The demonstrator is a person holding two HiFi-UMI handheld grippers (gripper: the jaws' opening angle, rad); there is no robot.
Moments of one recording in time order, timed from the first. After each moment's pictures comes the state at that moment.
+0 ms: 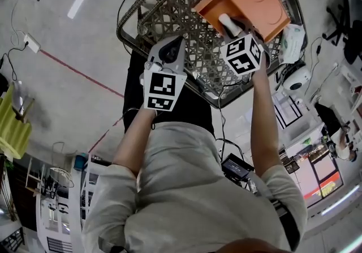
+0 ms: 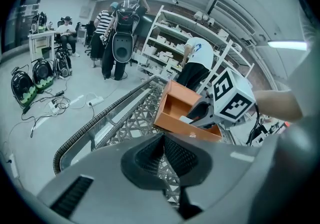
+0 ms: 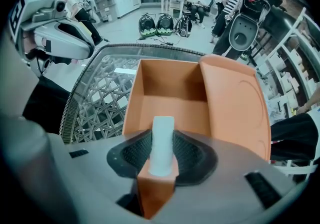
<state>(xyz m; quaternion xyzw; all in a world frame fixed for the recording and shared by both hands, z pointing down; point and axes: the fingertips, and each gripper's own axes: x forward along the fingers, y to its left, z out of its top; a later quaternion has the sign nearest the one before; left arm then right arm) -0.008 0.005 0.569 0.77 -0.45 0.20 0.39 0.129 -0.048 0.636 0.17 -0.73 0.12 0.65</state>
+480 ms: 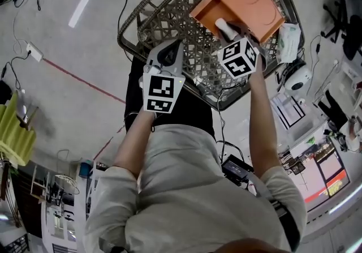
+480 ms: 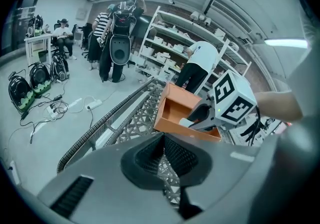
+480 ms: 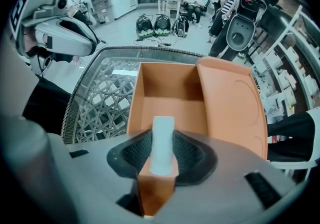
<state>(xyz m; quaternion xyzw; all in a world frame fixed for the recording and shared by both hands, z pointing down) -0.010 -0.003 0.557 0.79 -0.44 0.21 0.38 0.129 -0.046 0.628 0.19 -0.73 0.12 0.64</state>
